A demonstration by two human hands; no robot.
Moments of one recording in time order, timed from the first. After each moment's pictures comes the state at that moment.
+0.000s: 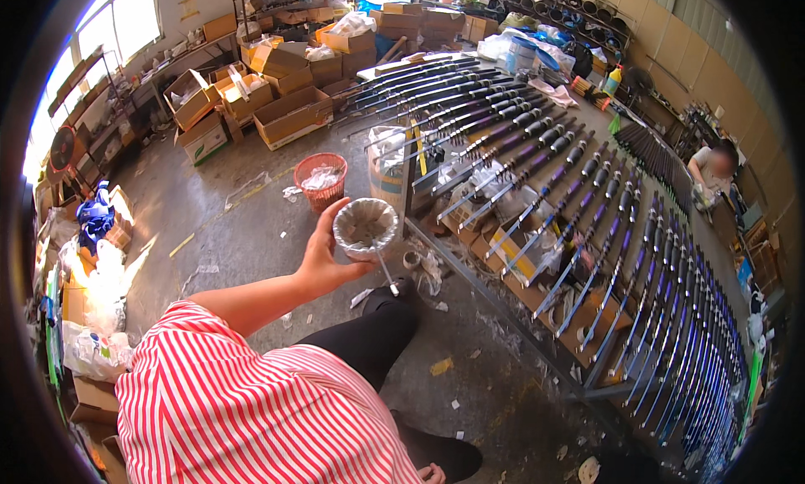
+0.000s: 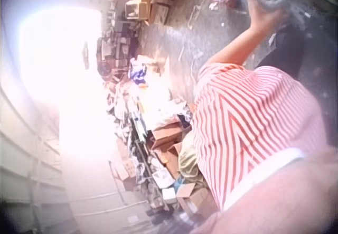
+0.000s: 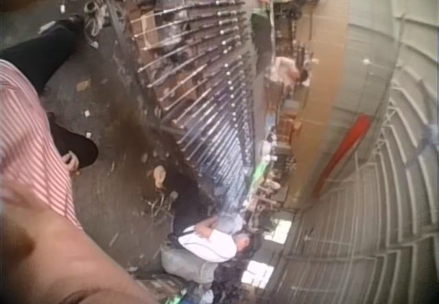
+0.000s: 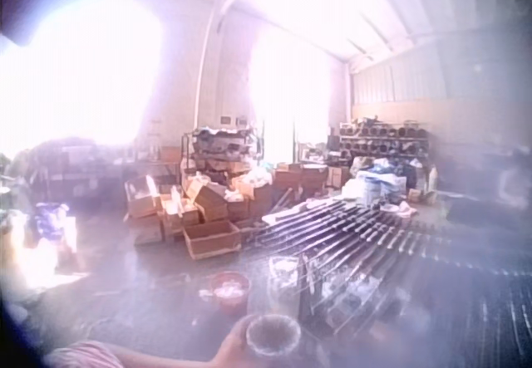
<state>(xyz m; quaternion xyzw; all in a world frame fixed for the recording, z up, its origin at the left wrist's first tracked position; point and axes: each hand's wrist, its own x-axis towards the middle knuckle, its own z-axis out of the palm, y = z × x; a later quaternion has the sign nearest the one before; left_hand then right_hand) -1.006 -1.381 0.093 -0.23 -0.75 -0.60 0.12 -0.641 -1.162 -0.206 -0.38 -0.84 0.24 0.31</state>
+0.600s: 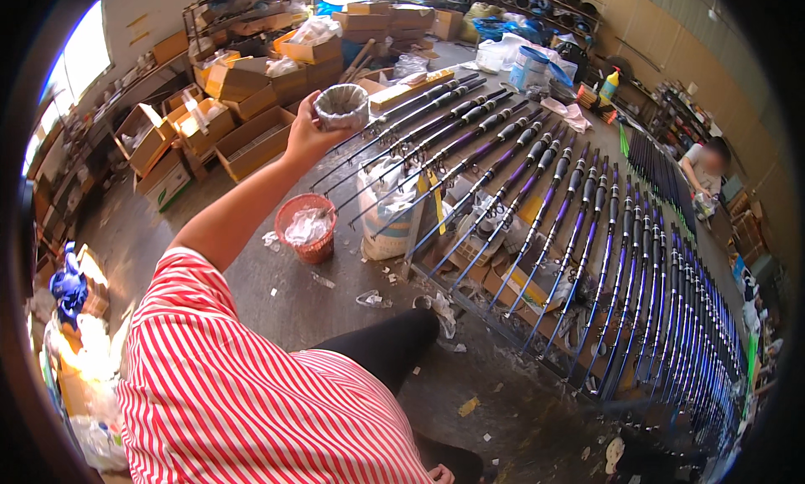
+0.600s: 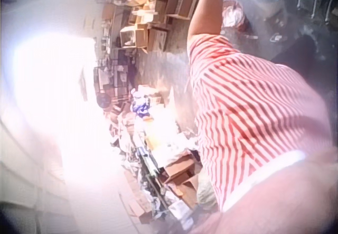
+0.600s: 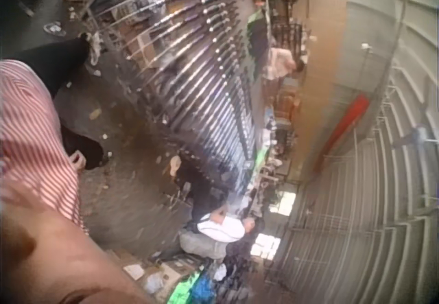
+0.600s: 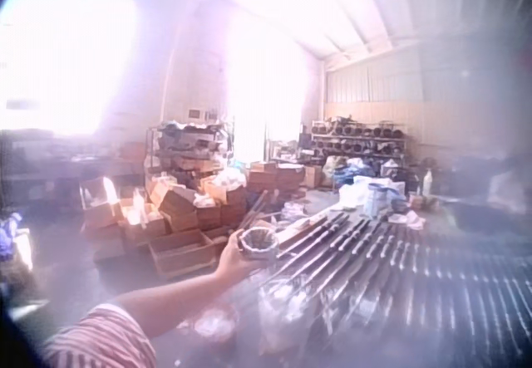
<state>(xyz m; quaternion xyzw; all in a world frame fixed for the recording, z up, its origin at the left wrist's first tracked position) -1.441 -1.504 0.169 -0.25 -0.74 -0.58 0.24 -0.879 -1.297 -0.163 -0.41 -0.83 0.23 0.29</state>
